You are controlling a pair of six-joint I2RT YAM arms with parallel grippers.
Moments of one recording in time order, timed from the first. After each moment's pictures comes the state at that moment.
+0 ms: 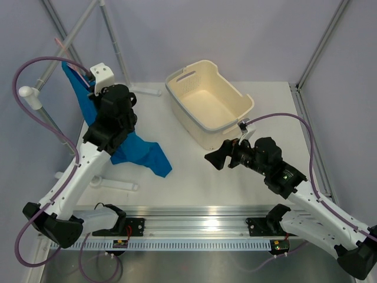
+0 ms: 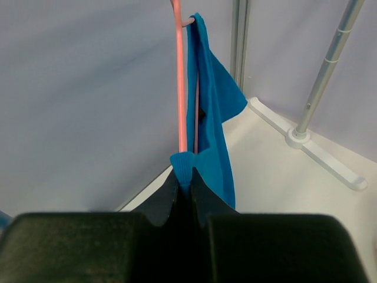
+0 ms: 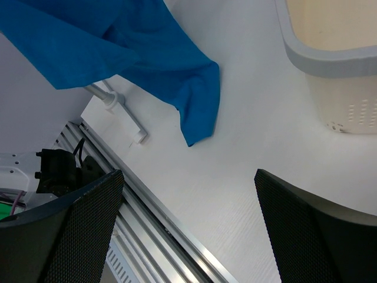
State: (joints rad) left arm -0.50 1.19 1.35 -0.29 -1.26 -0.04; right arm 0.70 0.80 0.71 -0.15 -0.17 0.53
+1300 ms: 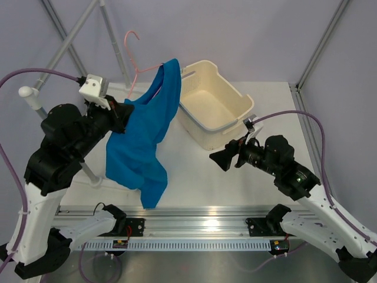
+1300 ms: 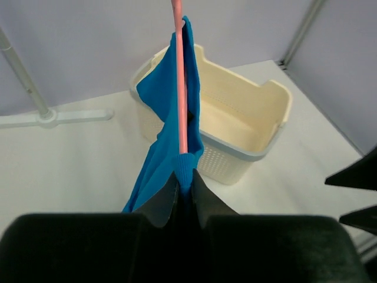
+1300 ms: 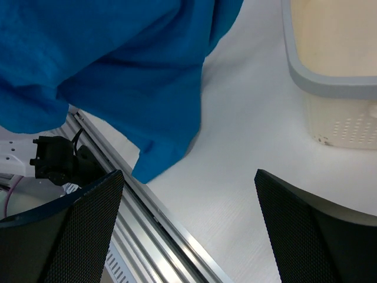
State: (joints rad) left arm -0.55 0.97 1.62 -0.77 -0.11 -0.15; right arm 0.70 0.77 0.82 -0.29 -0.20 0.42
